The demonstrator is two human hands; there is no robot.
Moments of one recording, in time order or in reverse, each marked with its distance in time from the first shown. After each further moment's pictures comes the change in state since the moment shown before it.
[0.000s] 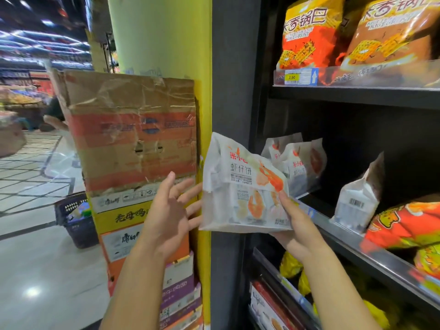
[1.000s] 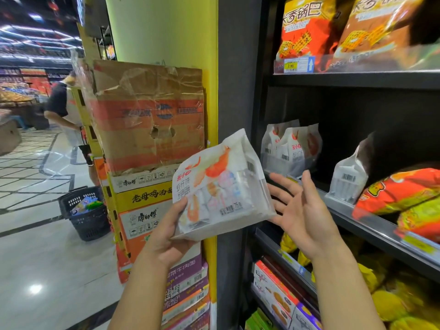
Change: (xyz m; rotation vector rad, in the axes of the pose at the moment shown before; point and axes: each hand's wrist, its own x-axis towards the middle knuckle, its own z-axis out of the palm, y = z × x) left_hand -0.046 -0.040 -0.066 -0.117 -0.065 -0.133; right_hand -0.098 0.007 0.048 -0.154 -0.004 -0.160
